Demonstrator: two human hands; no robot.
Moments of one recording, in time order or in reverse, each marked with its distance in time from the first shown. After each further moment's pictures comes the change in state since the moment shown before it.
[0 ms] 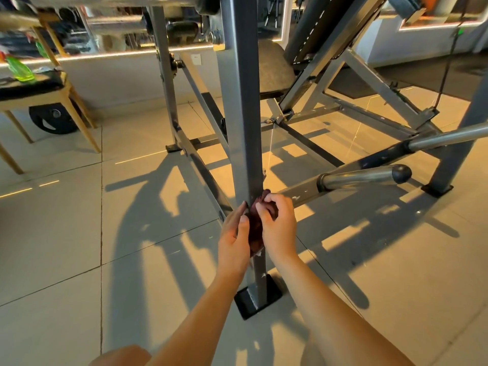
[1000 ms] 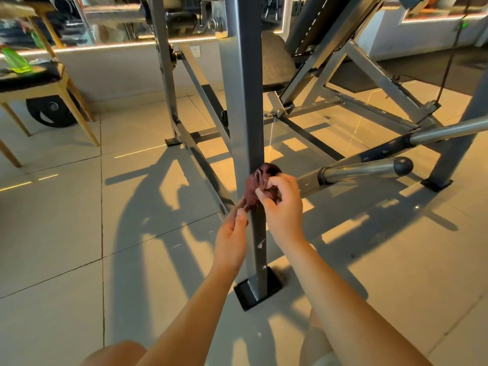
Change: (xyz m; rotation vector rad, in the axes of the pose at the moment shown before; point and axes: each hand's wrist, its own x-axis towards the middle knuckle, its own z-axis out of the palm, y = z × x) left_hand -0.002 0.001 -0.011 -0.026 -0.060 -0.031; right_hand 0.012 -0.017 -0.009 -0.057 -0.016 -0.259
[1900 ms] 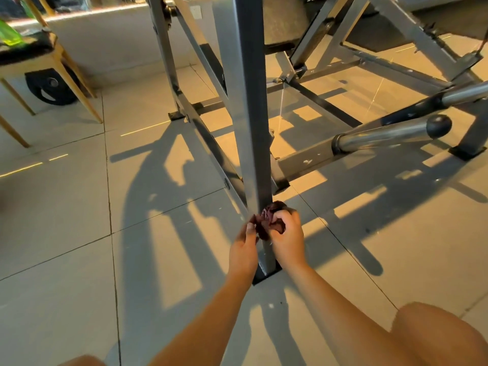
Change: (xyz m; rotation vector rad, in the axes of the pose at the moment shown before) left_hand -0.018 -0.111 0.020 0.020 0.065 -0.292; right_hand -0.105 0.102 0.018 -0.010 -0.136 0.429
